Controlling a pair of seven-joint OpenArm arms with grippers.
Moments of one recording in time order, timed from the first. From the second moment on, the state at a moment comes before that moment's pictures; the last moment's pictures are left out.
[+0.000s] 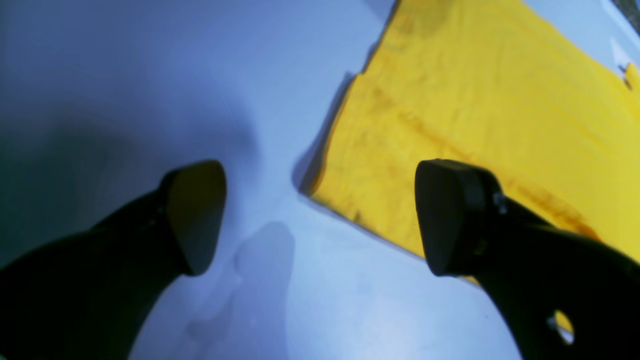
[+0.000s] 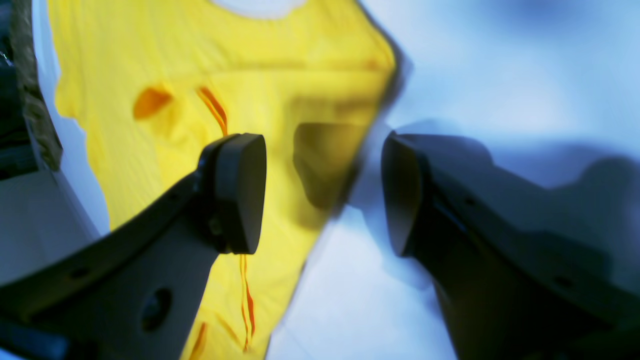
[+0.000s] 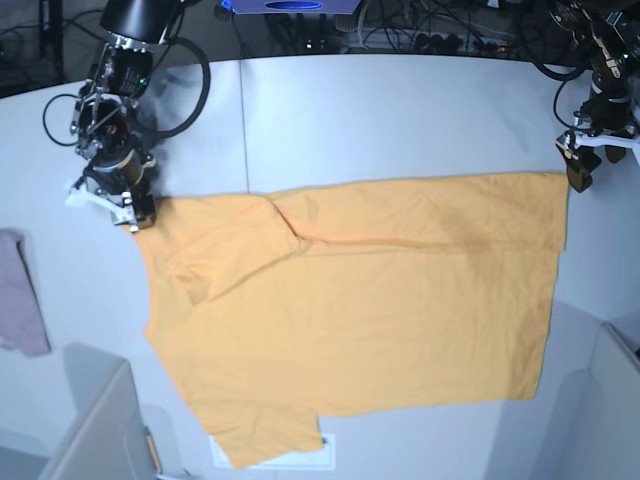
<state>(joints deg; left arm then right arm) 23.4 -9.9 -49.3 99.6 -41.5 -15.0 40.5 -7.4 0.6 24.0 87.5 51.7 -24.8 -36.3</state>
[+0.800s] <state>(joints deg) 13.2 -10.2 -48.8 79.5 -41.9 -15.2 38.9 -4.3 2.4 24.0 82.2 51.7 -23.5 -34.5</state>
